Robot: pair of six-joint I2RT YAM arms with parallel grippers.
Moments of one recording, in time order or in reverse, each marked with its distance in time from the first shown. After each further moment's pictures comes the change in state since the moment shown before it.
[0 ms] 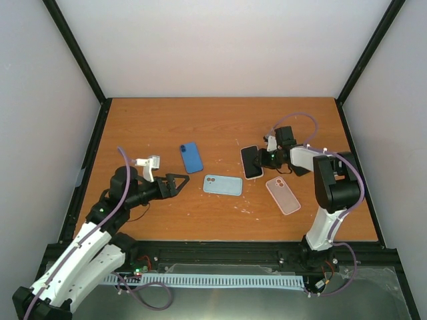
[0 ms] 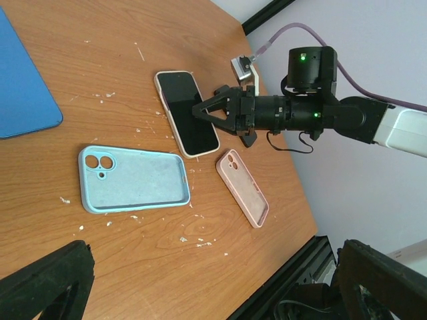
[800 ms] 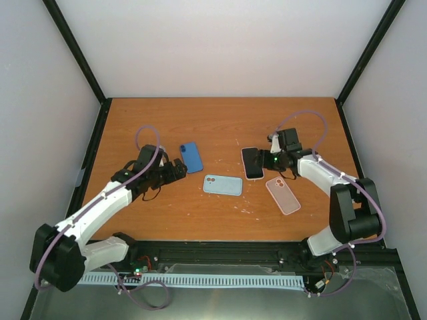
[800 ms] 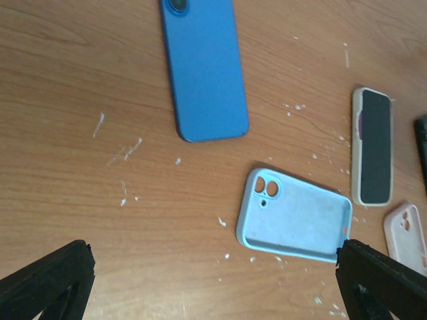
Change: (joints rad) left arm 0.001 0.474 0.191 -0.159 -0.340 -0.024; right arm 0.042 -0.298 -0.093 -0.124 0.135 0.052
